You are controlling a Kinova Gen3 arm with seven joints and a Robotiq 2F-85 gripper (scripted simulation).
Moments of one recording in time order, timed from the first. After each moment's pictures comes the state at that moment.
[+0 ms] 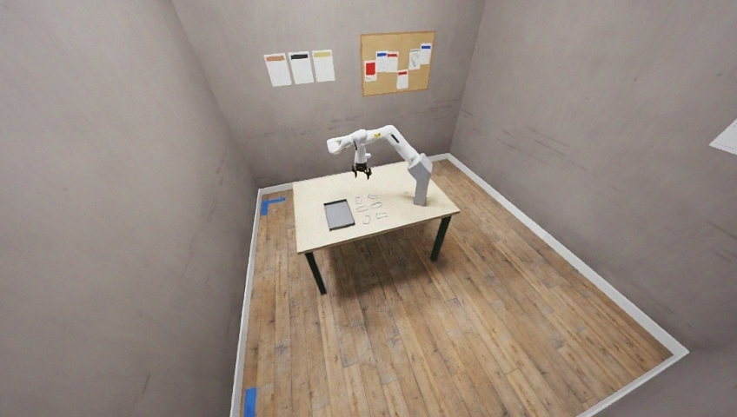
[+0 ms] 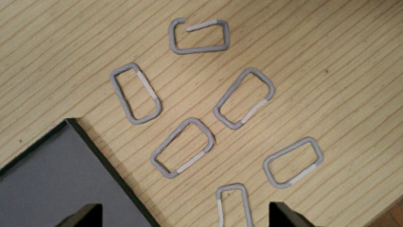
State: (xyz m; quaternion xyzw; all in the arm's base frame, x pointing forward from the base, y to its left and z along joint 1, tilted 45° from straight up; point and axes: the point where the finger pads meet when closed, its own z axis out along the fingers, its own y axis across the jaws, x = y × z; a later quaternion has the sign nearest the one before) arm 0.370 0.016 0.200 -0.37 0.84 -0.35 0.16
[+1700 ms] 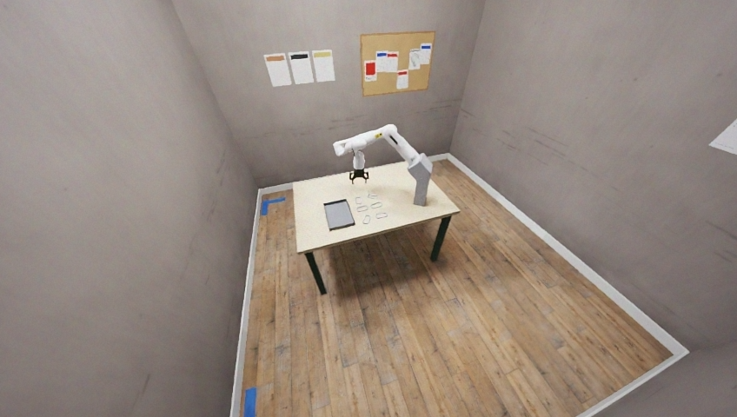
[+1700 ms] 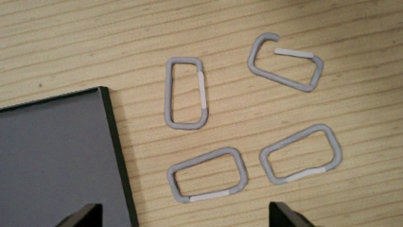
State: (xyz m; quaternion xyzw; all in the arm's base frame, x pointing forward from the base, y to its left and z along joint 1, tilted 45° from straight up) arm 0.413 -0.057 0.174 -0.56 0.73 -0.39 0.11
